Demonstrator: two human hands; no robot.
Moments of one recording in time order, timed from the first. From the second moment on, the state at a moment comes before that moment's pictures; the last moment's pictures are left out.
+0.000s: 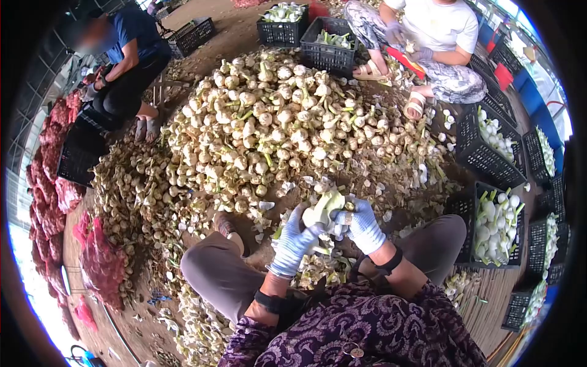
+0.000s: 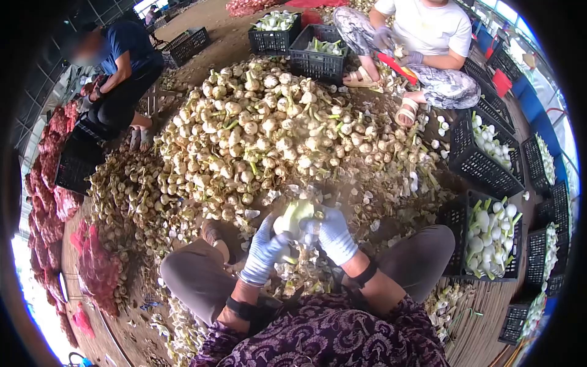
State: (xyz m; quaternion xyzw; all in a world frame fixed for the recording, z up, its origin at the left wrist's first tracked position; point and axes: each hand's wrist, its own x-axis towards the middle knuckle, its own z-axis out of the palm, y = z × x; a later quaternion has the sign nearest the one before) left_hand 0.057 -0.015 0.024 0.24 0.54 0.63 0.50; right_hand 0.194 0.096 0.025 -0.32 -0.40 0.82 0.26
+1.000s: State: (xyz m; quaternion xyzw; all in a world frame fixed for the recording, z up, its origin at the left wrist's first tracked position) left_hand 0.031 -0.021 0.045 0.17 0.56 0.67 0.45; right_hand 0.210 0.146 0.040 -0.35 -0.92 0.08 0.12
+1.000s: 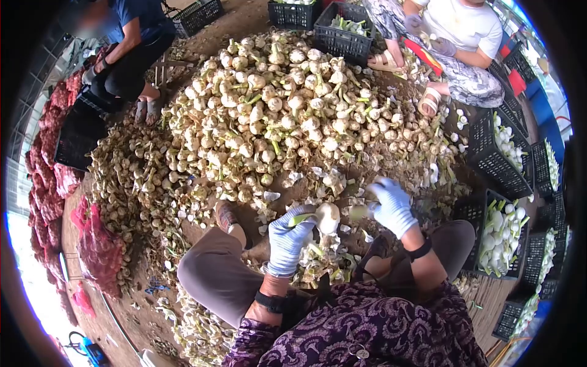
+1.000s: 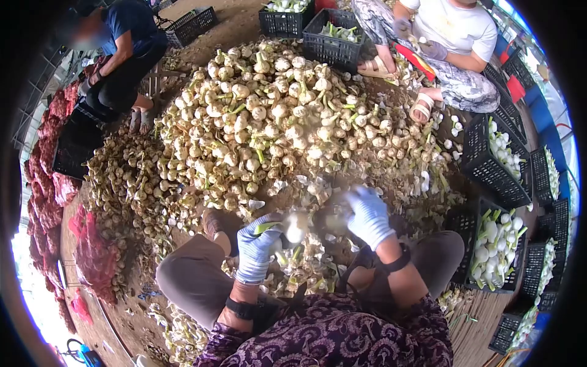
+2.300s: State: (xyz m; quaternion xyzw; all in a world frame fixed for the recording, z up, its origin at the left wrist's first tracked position) left_hand 0.044 -0.018 0.038 0.51 0.68 0.50 0.16; right_hand 0.178 0.123 0.033 -0.31 -0.77 0.54 0.14
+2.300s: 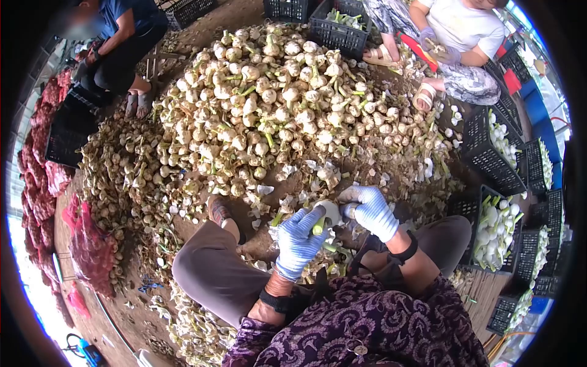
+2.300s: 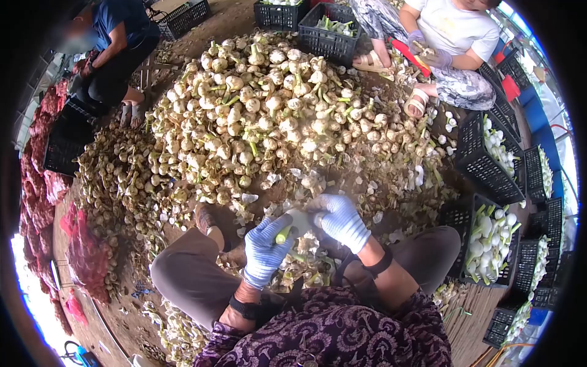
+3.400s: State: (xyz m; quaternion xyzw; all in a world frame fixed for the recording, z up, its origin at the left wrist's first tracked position) left_hand 0.035 0.002 0.006 -0.08 0.36 0.74 0.56; right_hand 0.208 0.146 0.055 -0.32 -0.65 0.68 0.10
